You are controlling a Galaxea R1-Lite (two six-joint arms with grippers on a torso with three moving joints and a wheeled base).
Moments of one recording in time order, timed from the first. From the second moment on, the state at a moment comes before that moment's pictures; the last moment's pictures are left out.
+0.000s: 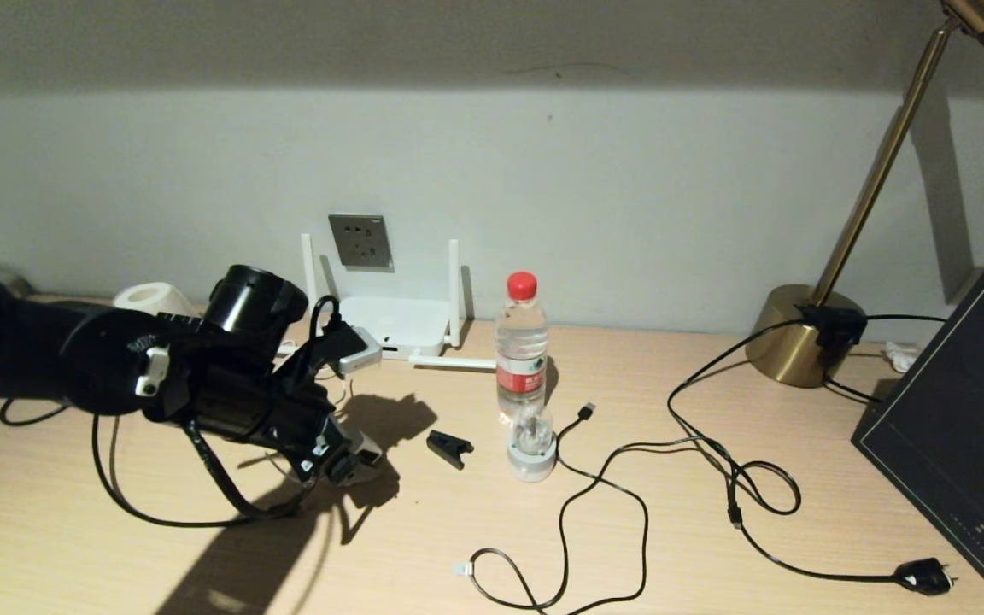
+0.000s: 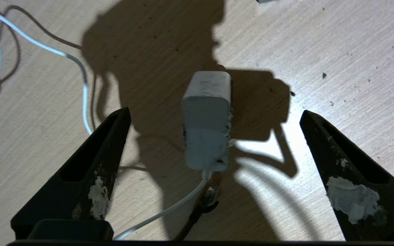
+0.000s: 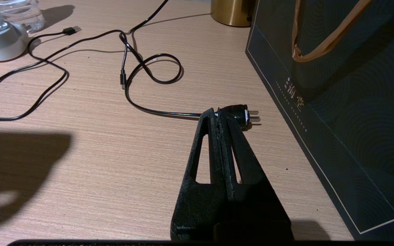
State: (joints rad) left arm -0.30 1.80 -1.14 0.24 -0.07 0.56; right arm -0.01 0.00 -0.03 0.07 0.00 -0.02
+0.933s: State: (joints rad) left arm -0.29 1.85 -1.09 0.17 -0.07 0.56; right arm -0.01 0.00 -0.03 0.07 0.00 -0.02
